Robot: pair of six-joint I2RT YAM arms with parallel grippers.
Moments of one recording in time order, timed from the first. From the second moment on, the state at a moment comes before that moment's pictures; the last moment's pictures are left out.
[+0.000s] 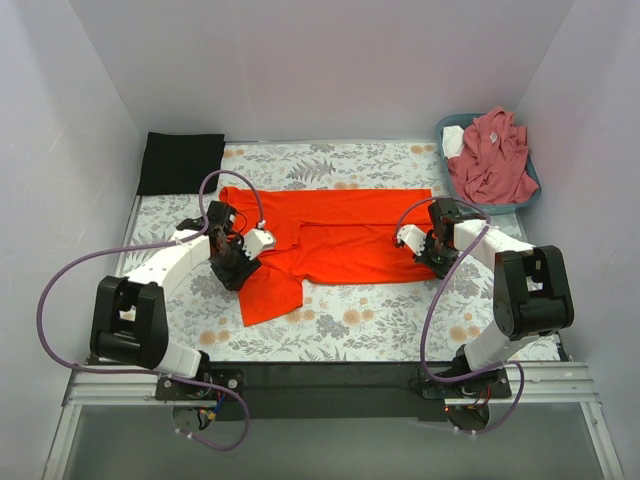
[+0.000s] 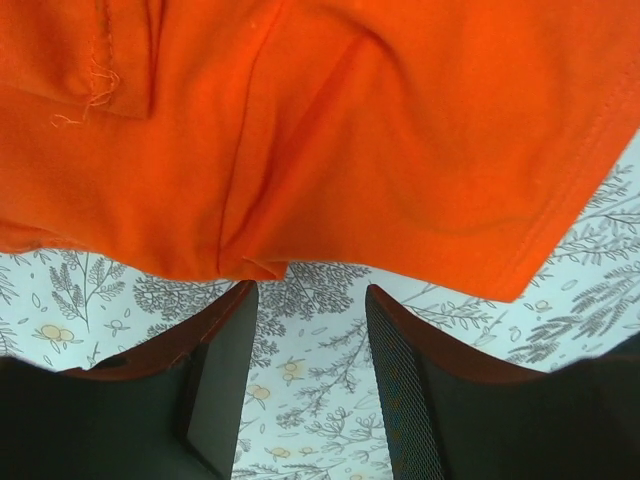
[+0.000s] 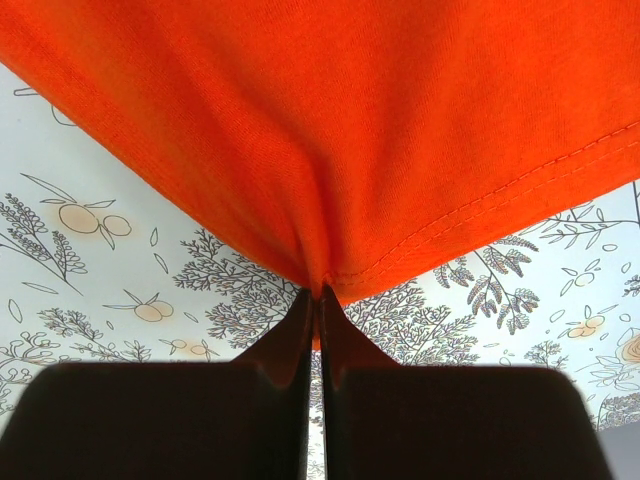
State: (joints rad) left arm -0.23 1.44 0.91 -0.81 0.22 0.71; right arm 0.18 1.60 0.91 -0.71 -0.06 -0.90
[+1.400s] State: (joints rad) left arm -0.19 1.20 0.87 -0.93 0.28 0.69; right arm 0.18 1.42 0.86 -0.79 -0.04 -0.91
